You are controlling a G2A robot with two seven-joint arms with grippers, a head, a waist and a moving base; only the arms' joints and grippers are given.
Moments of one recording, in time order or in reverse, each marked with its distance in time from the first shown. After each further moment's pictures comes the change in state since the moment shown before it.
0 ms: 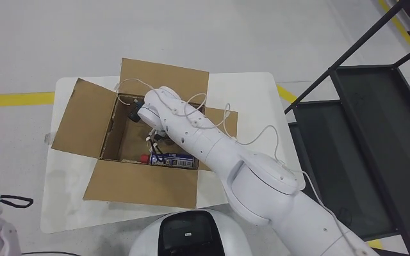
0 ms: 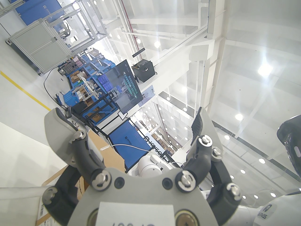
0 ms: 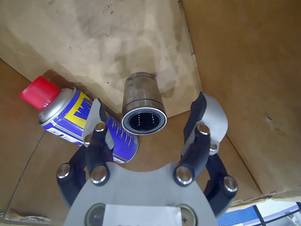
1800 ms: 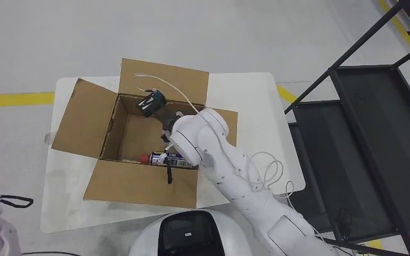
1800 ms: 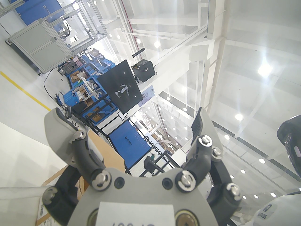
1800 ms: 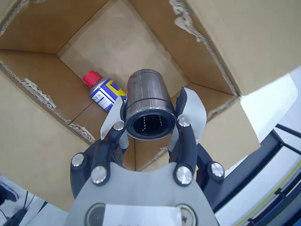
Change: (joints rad) left arm 0.000 0.000 0.000 0.000 0.000 0.000 0.000; right arm -0.648 0.249 0.359 -1.350 -0.505 0.179 0.290
